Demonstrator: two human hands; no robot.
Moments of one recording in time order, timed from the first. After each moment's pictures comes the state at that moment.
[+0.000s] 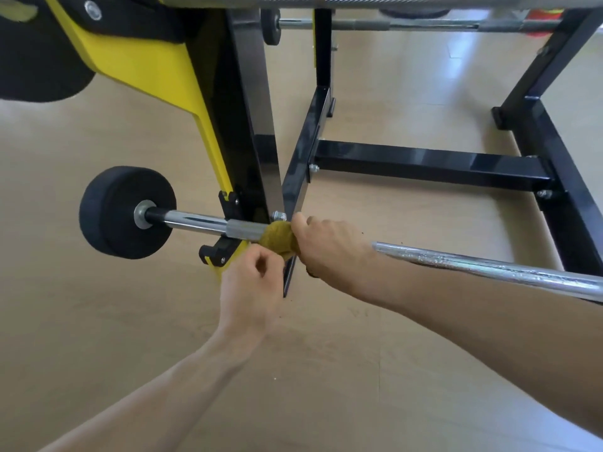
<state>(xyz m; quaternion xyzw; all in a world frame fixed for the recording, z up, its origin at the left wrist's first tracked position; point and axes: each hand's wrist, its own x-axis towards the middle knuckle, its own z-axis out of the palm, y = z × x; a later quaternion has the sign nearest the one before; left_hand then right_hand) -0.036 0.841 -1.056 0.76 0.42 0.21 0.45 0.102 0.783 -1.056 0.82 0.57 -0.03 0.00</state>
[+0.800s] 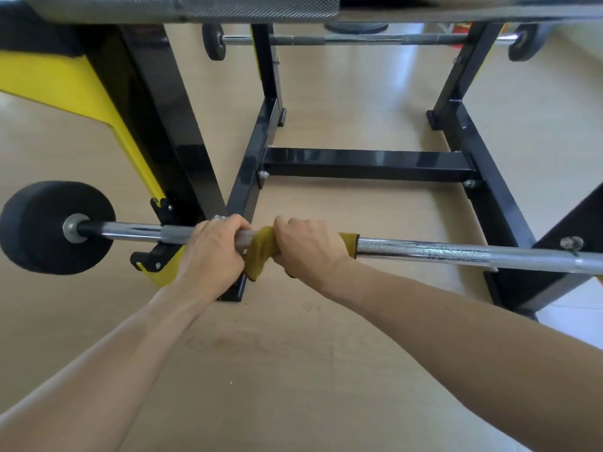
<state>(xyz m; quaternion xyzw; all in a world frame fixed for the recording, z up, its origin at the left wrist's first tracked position) 0.012 0.847 -1.056 0.94 0.26 0.11 0.18 0.121 0.724 -1.063 0.86 0.51 0.01 -0.07</state>
